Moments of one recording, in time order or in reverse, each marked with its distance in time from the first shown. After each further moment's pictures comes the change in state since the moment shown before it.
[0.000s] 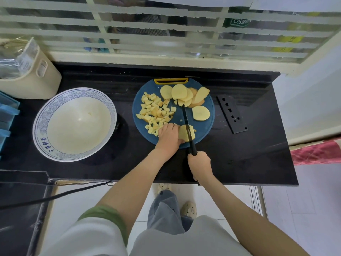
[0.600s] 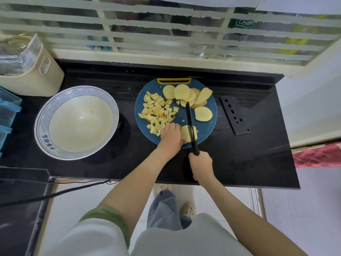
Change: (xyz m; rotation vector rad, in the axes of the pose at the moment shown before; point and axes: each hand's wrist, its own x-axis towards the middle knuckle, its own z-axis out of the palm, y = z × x) left_hand 0.003 0.000 0.001 0.010 -0.020 -0.010; right_hand -0.002 -0.002 0.003 0.084 0.008 -0.020
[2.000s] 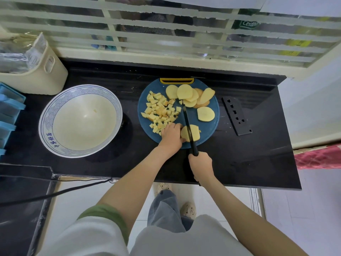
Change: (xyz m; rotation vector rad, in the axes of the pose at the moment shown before) left_hand 0.005 -0.005 -0.004 -0.130 -0.034 -0.090; right_hand -0.002 -0.001 0.004 -0.081 -0.018 -0.009
